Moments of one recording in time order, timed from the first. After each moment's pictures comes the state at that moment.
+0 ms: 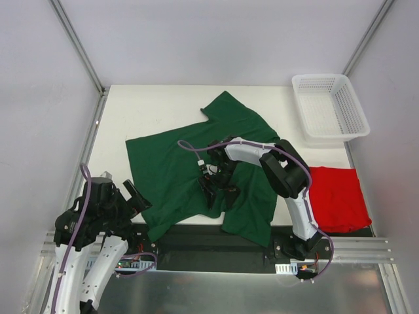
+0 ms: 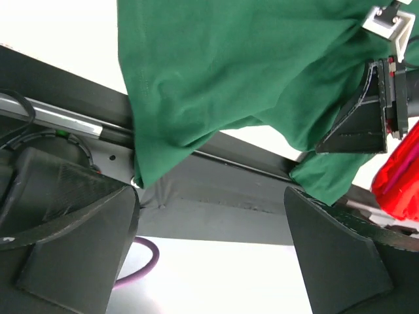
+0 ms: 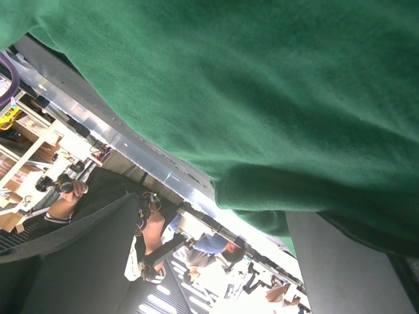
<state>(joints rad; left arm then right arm) -0.19 0.40 0.86 -1.45 0.14 -0.83 0.79 2.14 1.47 -1.13 -0.67 0.16</state>
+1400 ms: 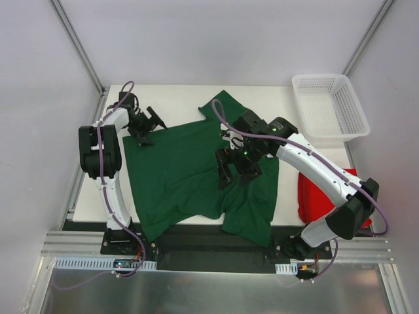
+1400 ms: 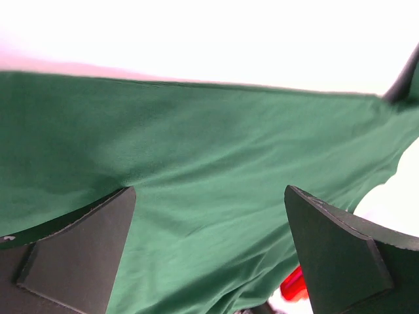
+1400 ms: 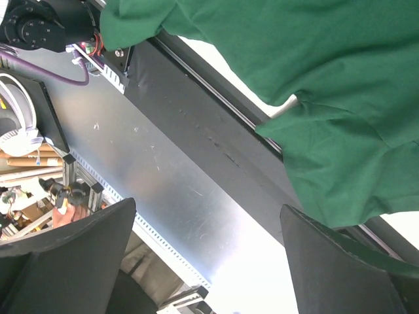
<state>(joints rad) 0.06 2.08 1.51 -0.61 0.46 -0.69 0.78 1.51 1.53 -1.27 -0.45 0.38</state>
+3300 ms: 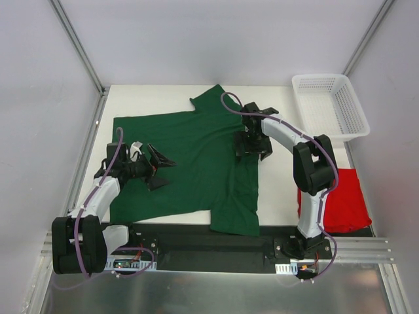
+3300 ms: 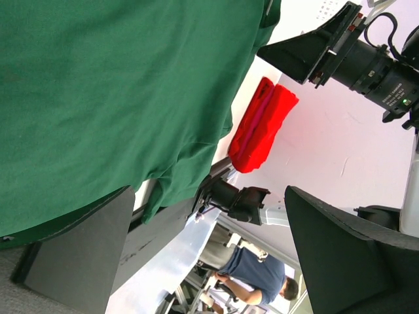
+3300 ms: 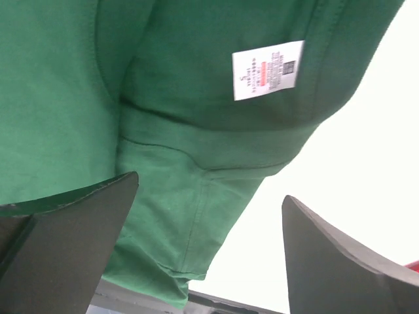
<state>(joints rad) 0.05 1.11 0.52 -0.27 0.89 -0.97 0.46 1.99 1.56 -0.96 0.02 0.31</state>
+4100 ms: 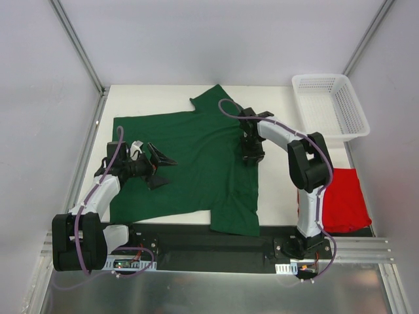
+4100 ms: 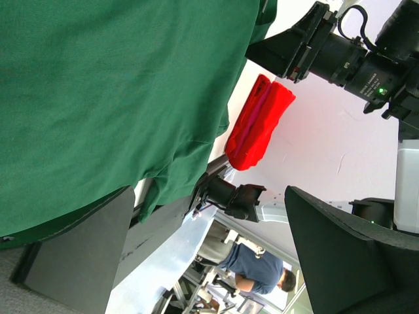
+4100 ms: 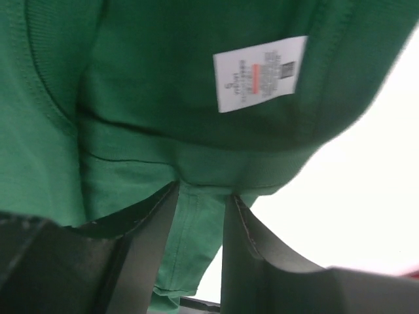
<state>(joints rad) 0.05 1.13 0.54 -0.27 0.91 -0.97 0.46 2.04 1.53 -0.95 0.04 0.33</state>
